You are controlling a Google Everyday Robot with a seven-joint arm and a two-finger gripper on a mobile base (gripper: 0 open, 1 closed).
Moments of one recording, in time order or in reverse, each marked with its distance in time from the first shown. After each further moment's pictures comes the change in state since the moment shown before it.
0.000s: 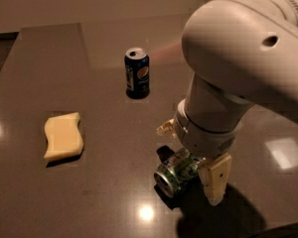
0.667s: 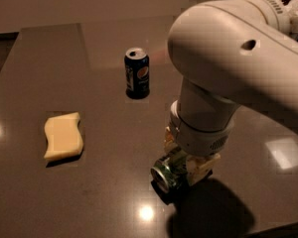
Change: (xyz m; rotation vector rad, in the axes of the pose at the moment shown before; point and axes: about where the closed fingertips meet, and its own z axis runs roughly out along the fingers) arm -0.003 -0.006 0.005 -0.023 0.034 0.011
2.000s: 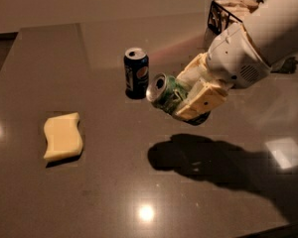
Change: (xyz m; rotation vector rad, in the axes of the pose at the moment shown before) arm 0.034 -0.078 -0.098 0.267 -0.589 0.532
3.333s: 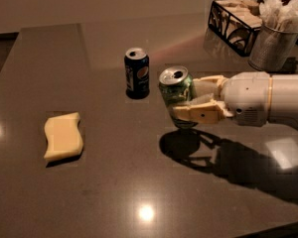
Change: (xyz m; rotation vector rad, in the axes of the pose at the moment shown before) arm 0.018 -0.019 0.011 0.256 -0.526 0.286
